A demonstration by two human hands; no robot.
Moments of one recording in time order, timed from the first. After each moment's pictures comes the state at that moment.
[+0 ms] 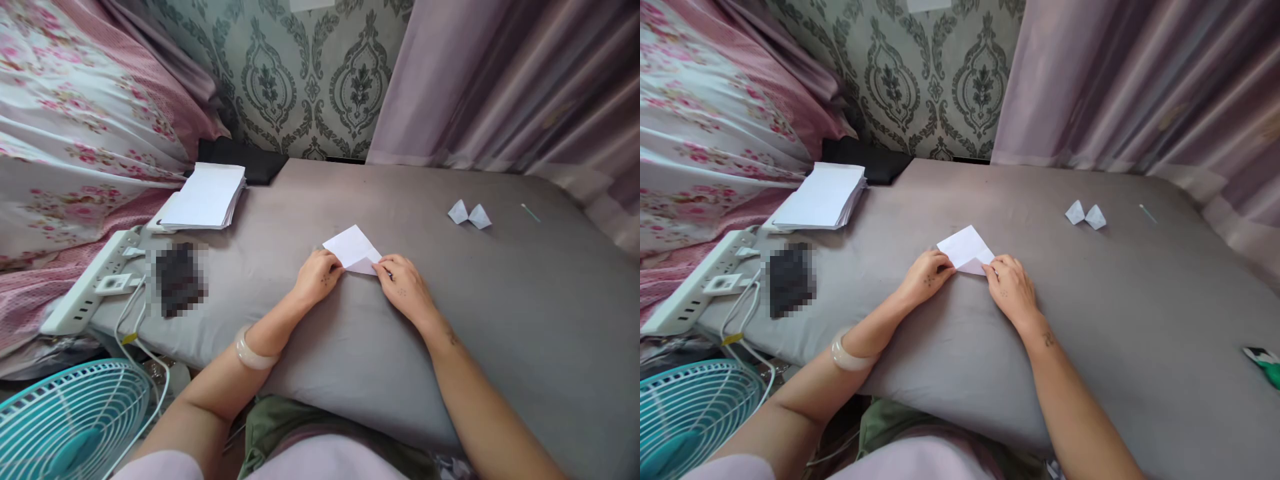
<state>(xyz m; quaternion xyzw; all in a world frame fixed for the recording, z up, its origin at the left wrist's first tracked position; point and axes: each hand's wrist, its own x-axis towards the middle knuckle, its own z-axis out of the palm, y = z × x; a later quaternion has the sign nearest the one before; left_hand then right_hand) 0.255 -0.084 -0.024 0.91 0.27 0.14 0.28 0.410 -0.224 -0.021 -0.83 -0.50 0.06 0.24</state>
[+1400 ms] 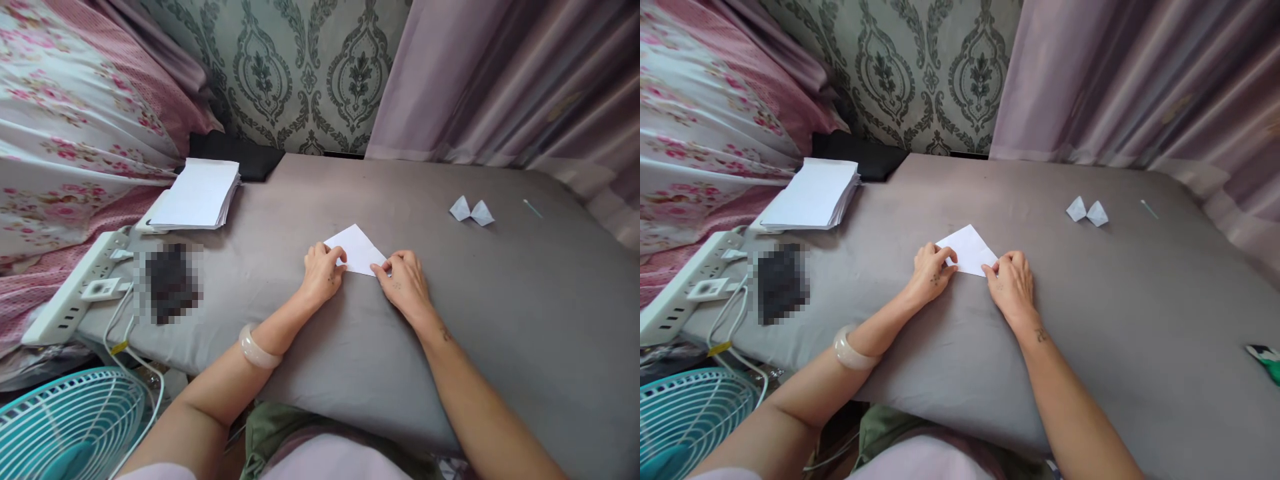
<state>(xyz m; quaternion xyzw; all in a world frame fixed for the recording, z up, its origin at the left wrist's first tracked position) 0.267 -0.090 -0.028 0.89 0.34 0.15 0.26 0.410 -0.214 -0.037 -0.87 -0.43 0.00 0.23</state>
